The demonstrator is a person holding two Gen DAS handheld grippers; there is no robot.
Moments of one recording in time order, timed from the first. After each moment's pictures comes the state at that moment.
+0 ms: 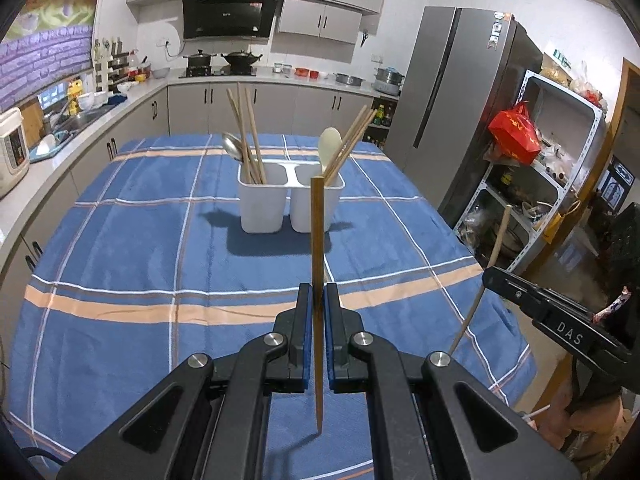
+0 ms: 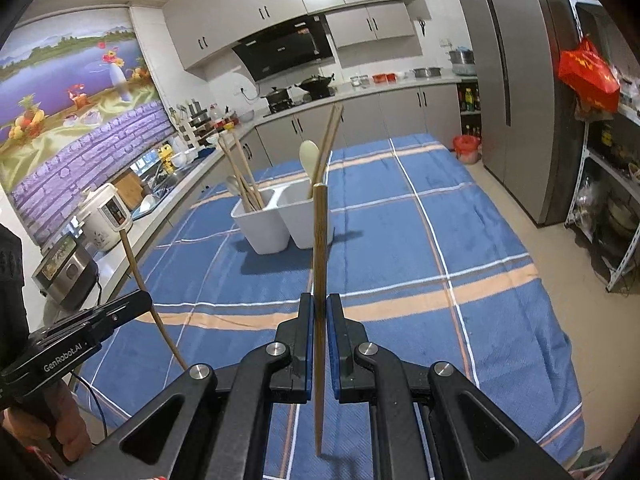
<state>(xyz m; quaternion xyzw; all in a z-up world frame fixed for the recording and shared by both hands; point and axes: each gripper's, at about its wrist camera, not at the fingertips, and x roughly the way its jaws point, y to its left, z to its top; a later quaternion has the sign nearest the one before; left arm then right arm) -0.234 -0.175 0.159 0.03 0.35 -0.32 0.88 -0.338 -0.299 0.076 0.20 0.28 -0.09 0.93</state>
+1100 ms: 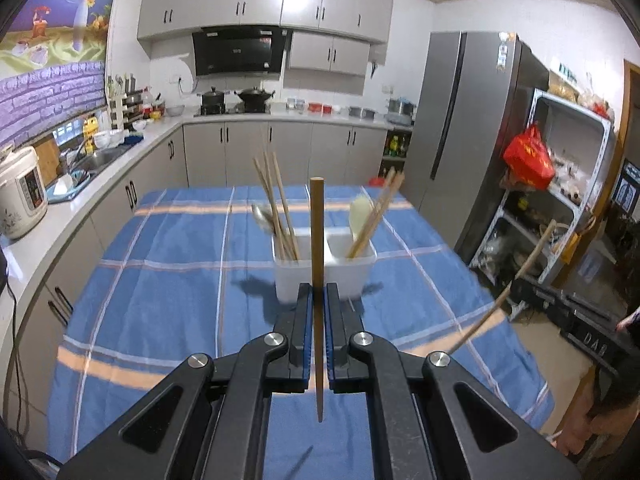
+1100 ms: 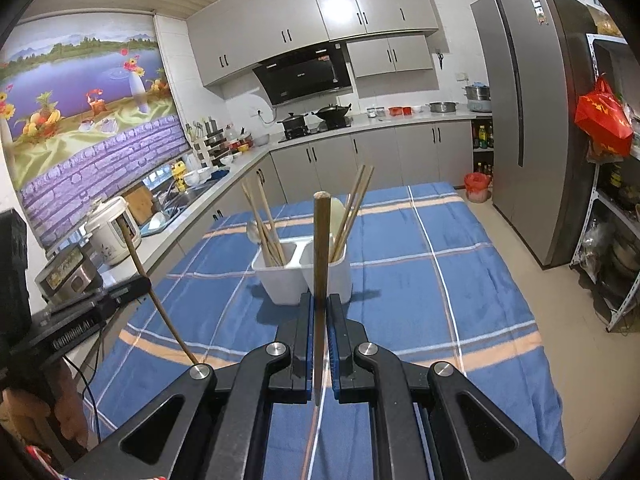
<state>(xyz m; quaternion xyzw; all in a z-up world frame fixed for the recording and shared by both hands) -0.187 -0.168 0.214 0.03 0.29 -0.30 0.91 -0.300 -0.304 0.128 0.17 0.24 -0.08 0.95</state>
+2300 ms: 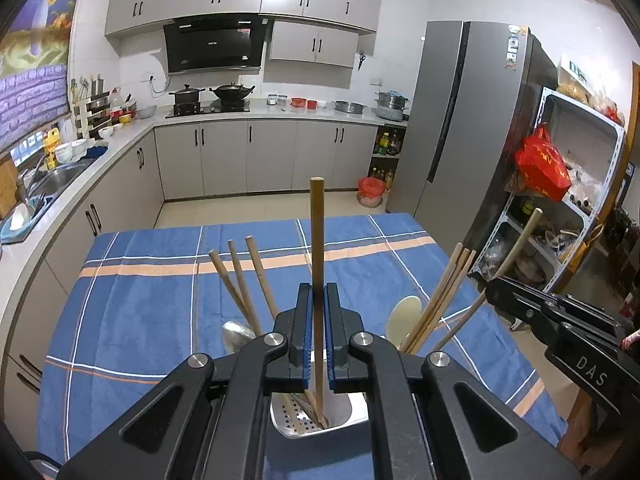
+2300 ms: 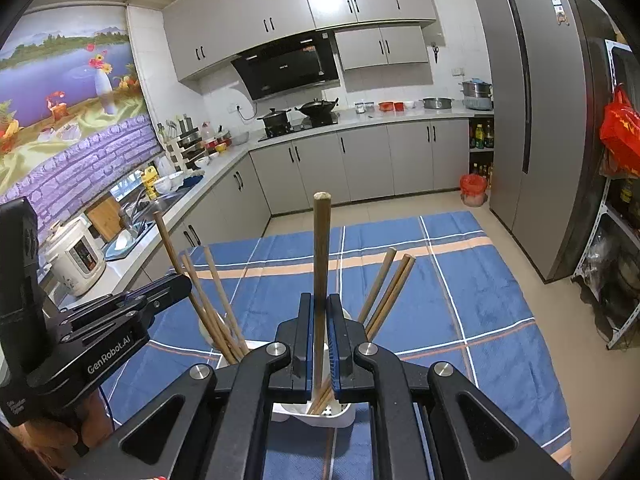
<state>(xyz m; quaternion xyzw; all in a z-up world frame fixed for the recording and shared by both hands) 0.017 -0.277 0.202 0.05 0.30 -0.34 0.89 -0.098 -0.359 0.139 0.17 0.26 -0.11 0.94</state>
